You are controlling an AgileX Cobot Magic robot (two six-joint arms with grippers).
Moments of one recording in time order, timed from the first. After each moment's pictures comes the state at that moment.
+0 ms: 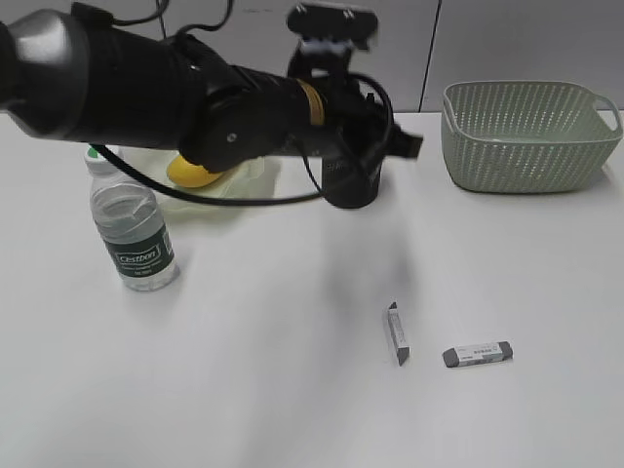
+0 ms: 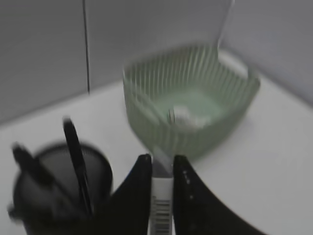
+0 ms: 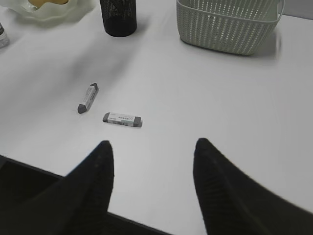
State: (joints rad) left arm -0.76 1.96 -1.32 0.25 -0.14 -0.42; right arm 0.43 -0.01 -0.51 -0.06 1.04 0.06
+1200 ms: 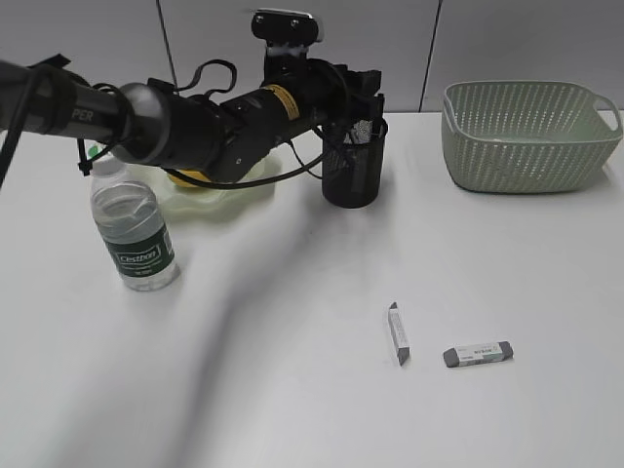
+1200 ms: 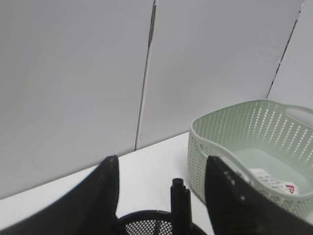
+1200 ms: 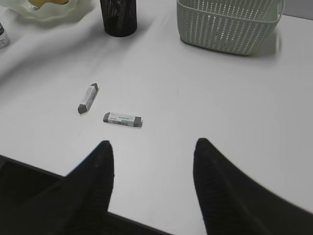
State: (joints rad) left arm -0.59 2.31 -1.57 0.25 -0.56 -0.36; right arm 0.43 -0.01 -0.51 -0.06 1.04 0.06
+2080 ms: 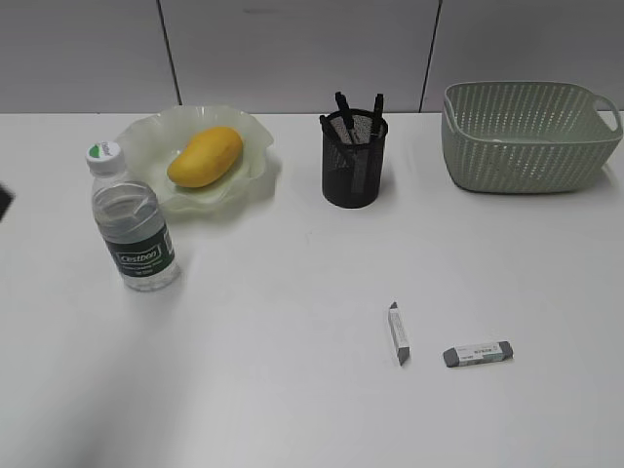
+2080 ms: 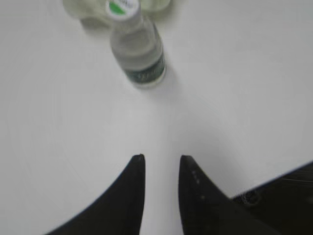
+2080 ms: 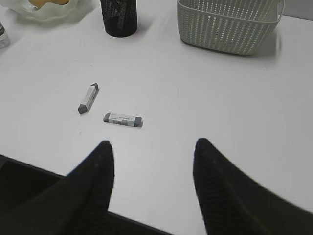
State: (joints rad) left arm -0.60 0.95 -0.85 0.20 0.94 -0.24; right arm 0.43 -0.01 -0.51 -0.06 1.04 0.06
